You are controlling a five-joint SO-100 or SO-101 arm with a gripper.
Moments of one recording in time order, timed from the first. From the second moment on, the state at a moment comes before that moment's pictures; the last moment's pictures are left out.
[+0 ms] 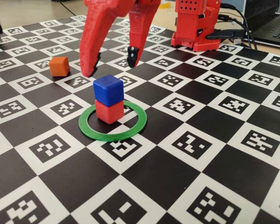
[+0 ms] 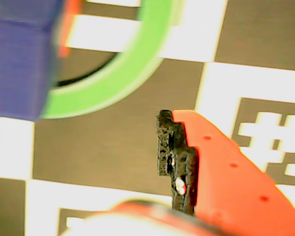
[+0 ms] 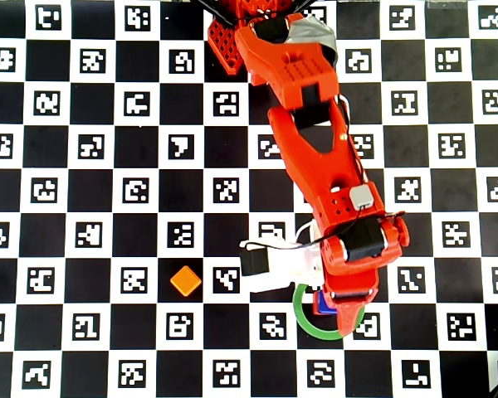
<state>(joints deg) -14.0 52.1 39.5 94.9 9.4</state>
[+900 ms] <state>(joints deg) 13.9 75.8 67.3 77.6 13.7</state>
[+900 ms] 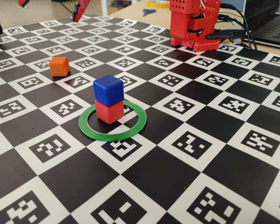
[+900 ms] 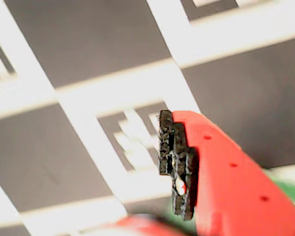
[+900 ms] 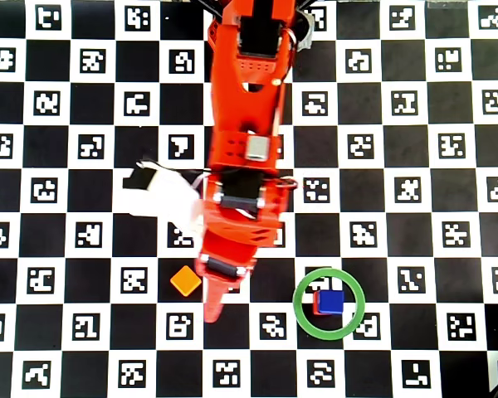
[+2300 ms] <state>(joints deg) 16.7 55.5 60.1 77.6 25.8</state>
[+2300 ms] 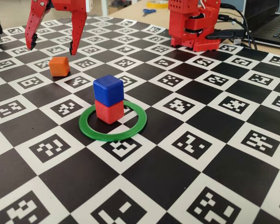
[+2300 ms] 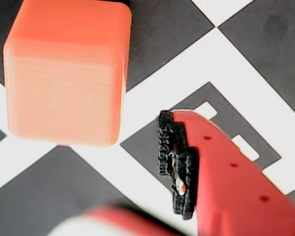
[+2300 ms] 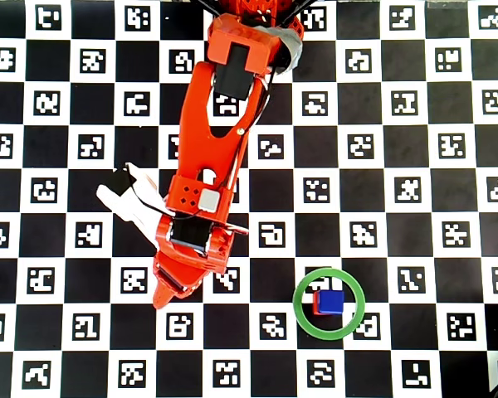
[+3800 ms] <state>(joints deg) 16.6 51.2 60.1 72.4 24.7</state>
